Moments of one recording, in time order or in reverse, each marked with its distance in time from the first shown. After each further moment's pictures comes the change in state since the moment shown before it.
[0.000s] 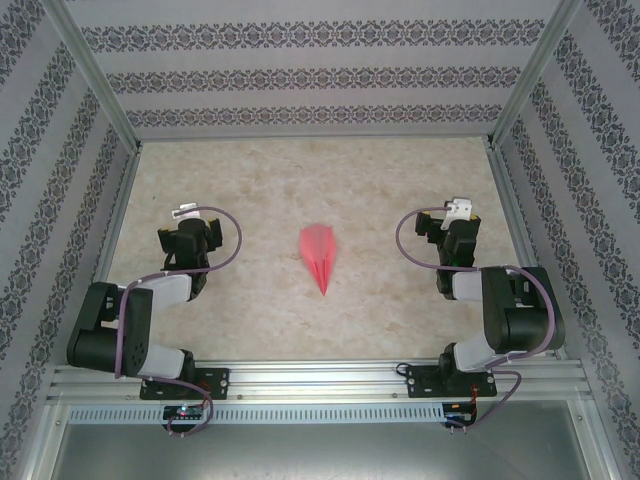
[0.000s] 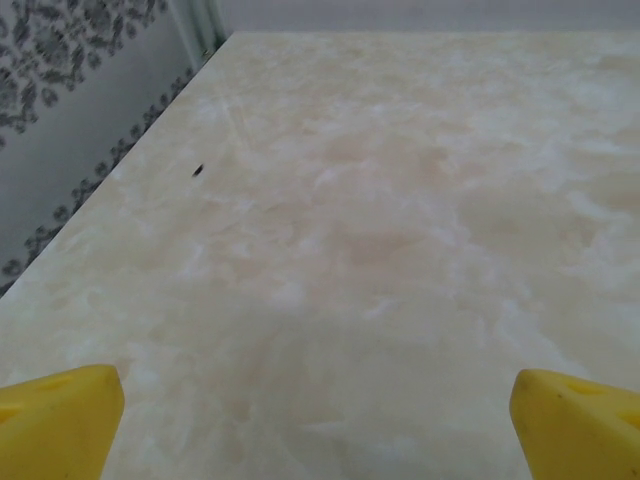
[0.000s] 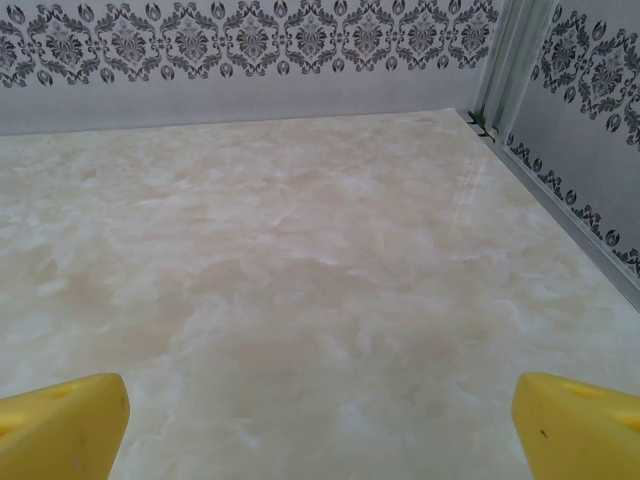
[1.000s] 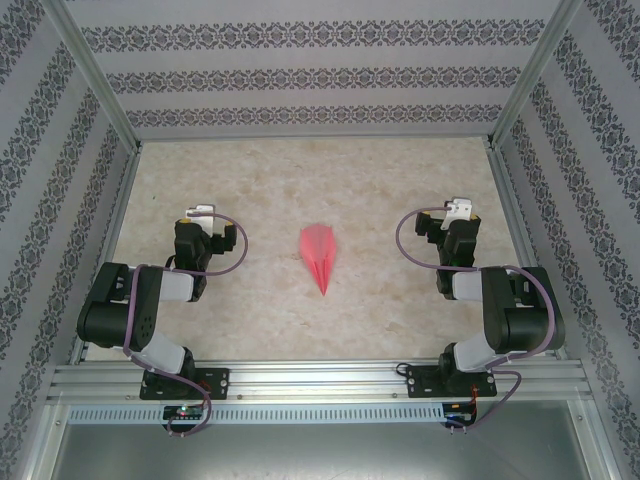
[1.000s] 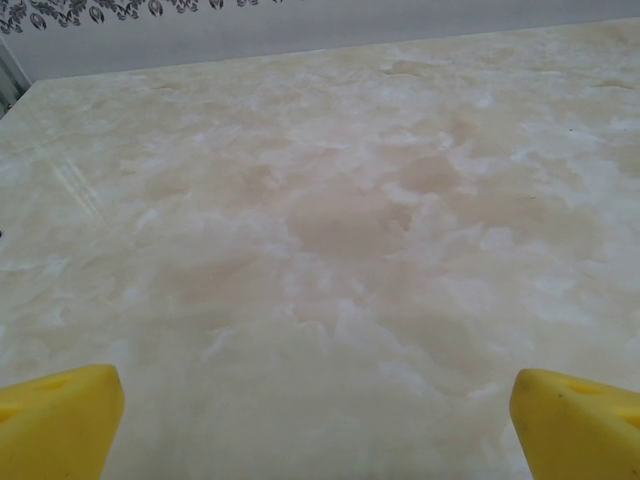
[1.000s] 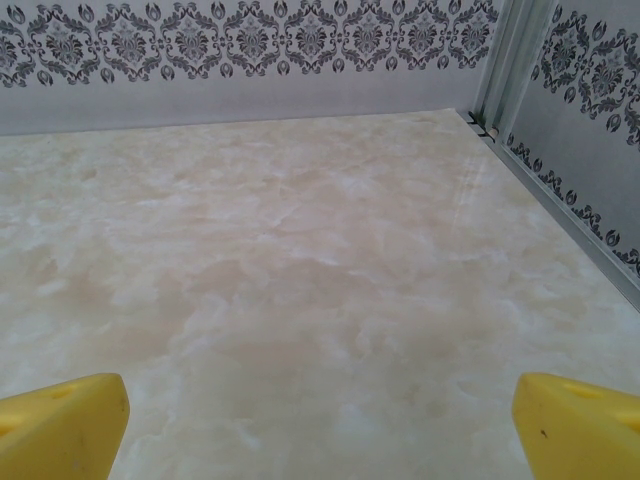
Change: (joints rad) left arm 0.027 0.130 -0.035 0.228 0.330 0.128; right arm 0.000 0.000 0.000 0.000 0.000 0.000
